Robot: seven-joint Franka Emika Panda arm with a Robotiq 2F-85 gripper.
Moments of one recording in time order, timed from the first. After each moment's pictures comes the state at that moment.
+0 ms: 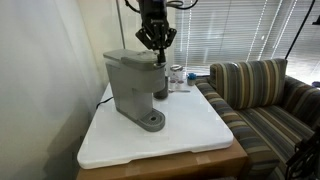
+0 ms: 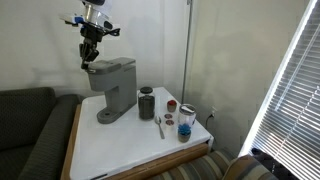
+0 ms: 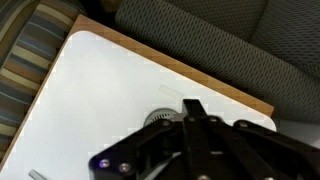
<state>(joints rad) 0.19 0.64 0.08 -1.28 0.16 1.61 0.37</state>
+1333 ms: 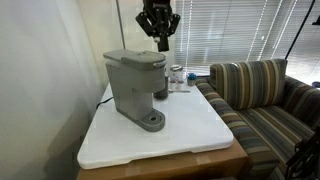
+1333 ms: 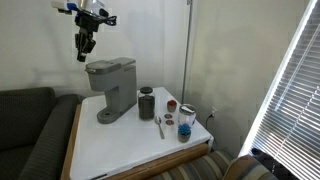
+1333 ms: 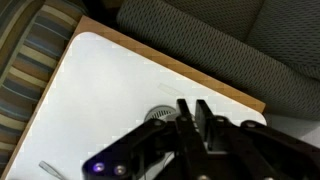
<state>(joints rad) 0.19 0.55 0.08 -1.33 0.16 1.61 0.37</state>
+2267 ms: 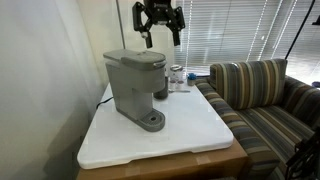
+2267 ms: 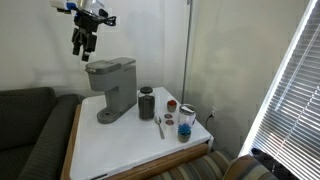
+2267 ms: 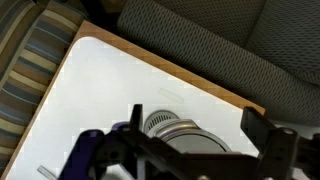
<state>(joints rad) 0.19 0.55 0.08 -1.33 0.17 1.59 0.37</state>
